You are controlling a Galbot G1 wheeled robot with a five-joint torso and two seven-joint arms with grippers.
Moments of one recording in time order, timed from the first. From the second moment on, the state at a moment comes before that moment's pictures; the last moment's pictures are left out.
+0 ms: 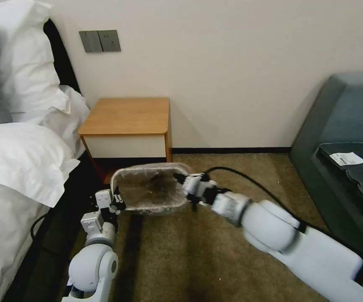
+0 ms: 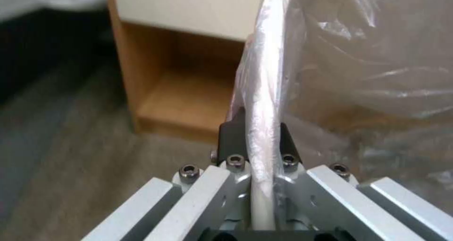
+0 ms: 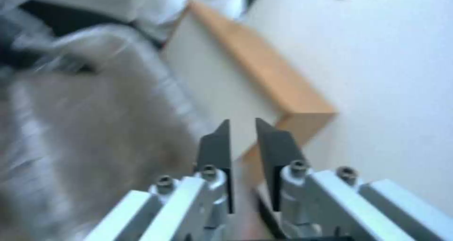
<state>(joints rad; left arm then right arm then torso) 1.47 -1.47 -0.54 -2.09 -0.31 0.41 -0.21 -0.94 0.81 -0.06 2.23 0.01 -0.38 -0.16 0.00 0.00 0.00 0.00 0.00</state>
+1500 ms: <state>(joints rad) 1.44 -1.48 -0.50 -1.92 -0.36 0.56 -0.17 -1.12 1.09 0.00 2.10 0.11 -0.07 -0.06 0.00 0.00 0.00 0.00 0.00</state>
